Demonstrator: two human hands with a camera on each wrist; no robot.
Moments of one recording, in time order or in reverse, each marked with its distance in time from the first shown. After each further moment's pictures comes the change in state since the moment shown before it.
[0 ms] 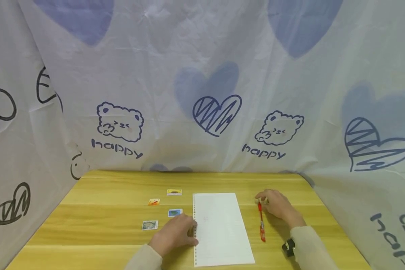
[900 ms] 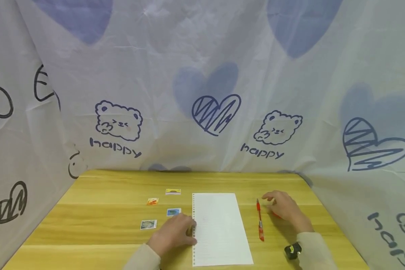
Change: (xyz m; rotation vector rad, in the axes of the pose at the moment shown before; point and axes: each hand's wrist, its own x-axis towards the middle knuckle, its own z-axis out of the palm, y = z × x) left_hand -0.002 0.000 0.000 -0.014 0.020 0.024; right_hand -0.021 0.012 -0.010 0.041 0.044 0.075
